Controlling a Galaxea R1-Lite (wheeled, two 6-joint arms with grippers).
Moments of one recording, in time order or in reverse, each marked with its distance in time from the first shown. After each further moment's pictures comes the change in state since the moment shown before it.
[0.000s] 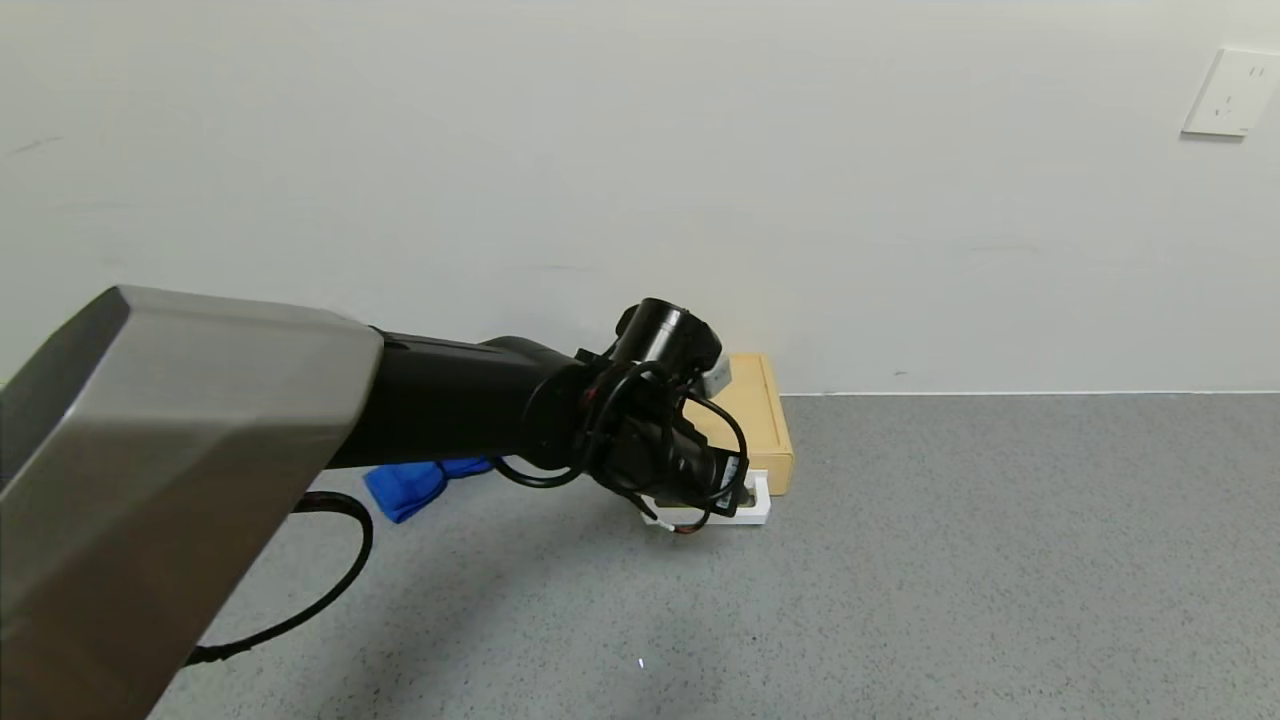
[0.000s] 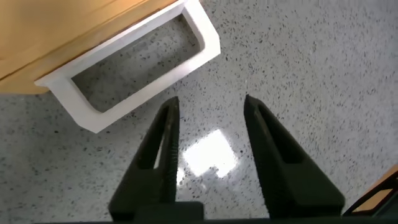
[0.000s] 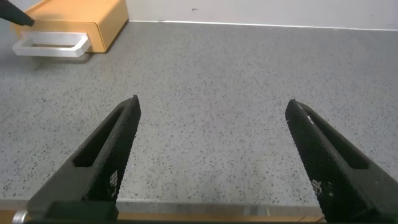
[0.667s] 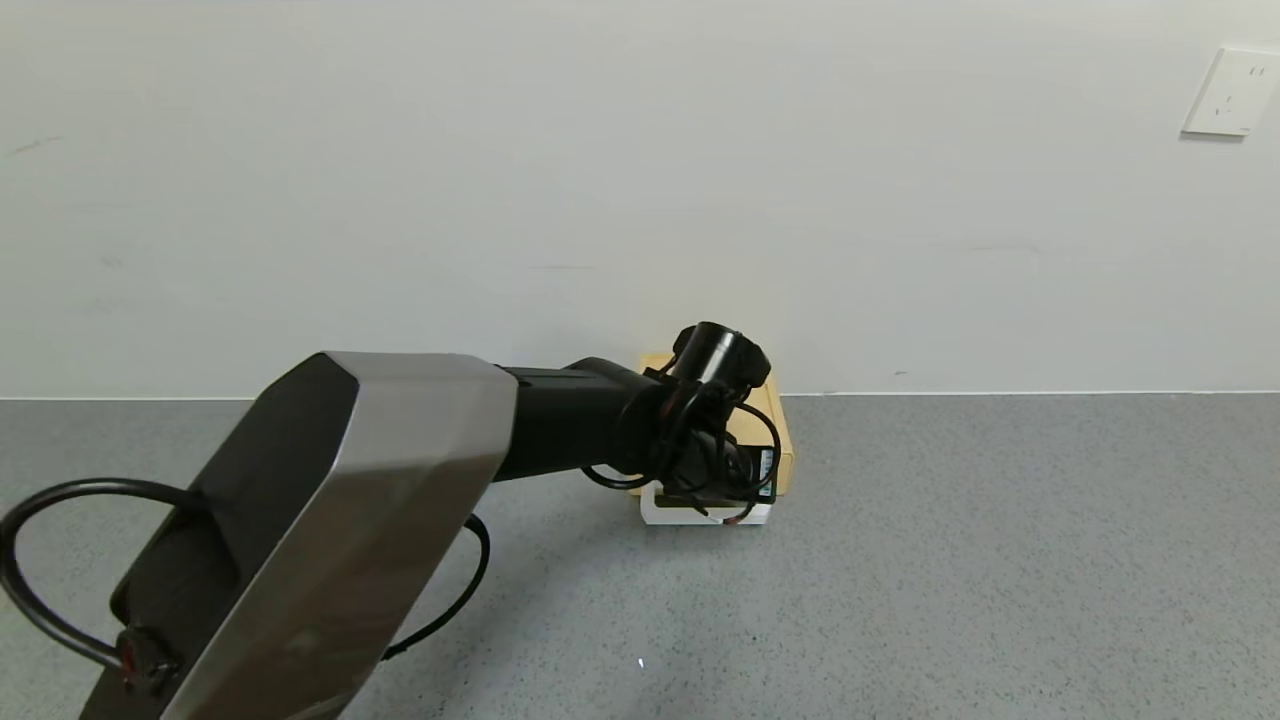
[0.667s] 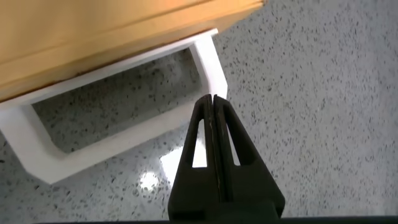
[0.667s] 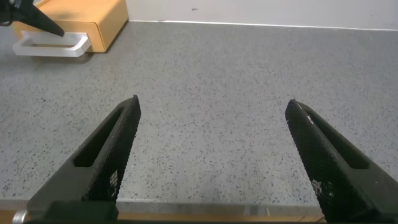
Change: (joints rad) left arm -0.031 0.206 -0.265 0.057 0.094 -0.203; right arm 0.000 0.000 0.000 0.000 0.000 0.000
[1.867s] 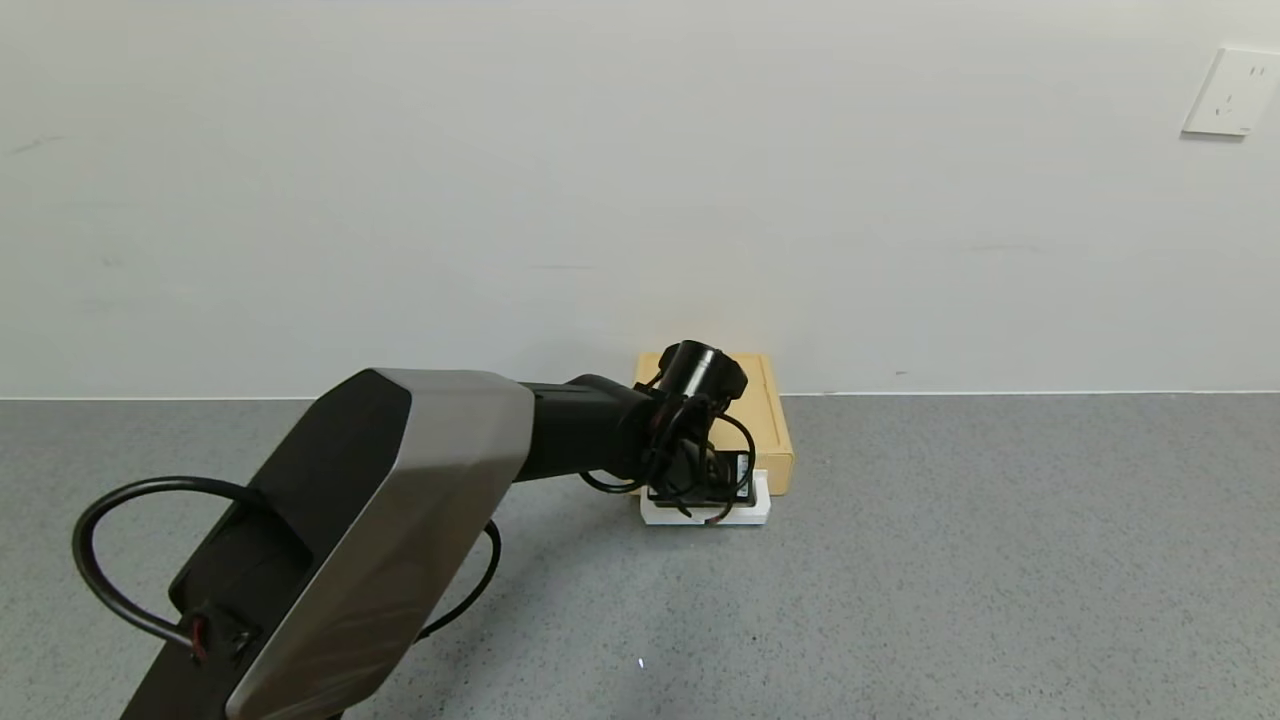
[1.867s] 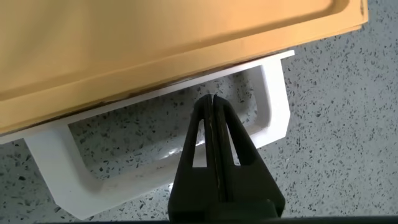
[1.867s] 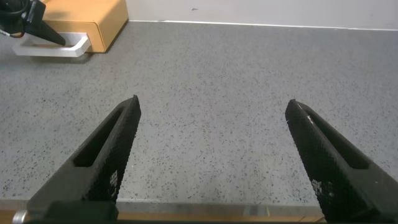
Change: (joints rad) left arm 0.049 0.073 -0.026 -0.018 0.028 -0.024; right arm 0.000 0.000 0.000 0.000 0.000 0.000
